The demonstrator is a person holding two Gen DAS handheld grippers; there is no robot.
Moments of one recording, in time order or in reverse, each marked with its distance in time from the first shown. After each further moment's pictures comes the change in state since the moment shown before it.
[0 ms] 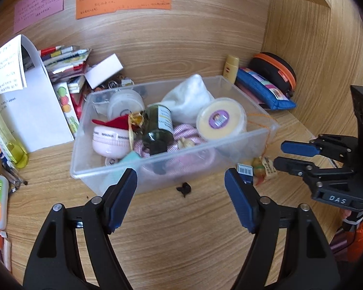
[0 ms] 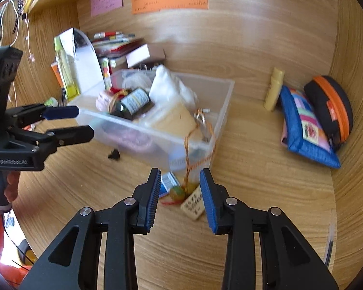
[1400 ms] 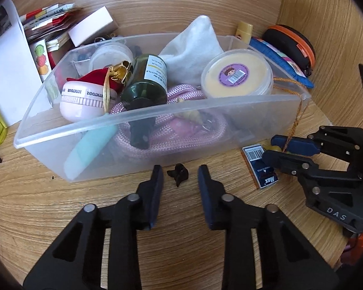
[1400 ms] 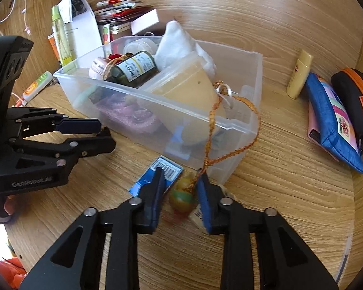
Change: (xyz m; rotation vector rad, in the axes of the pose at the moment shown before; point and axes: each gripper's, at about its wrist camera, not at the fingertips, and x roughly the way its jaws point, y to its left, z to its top) left arm 0.056 -0.005 -0.020 -0.048 0.125 0.019; right arm 0.051 0.009 -0.005 -0.071 0.102 0.020
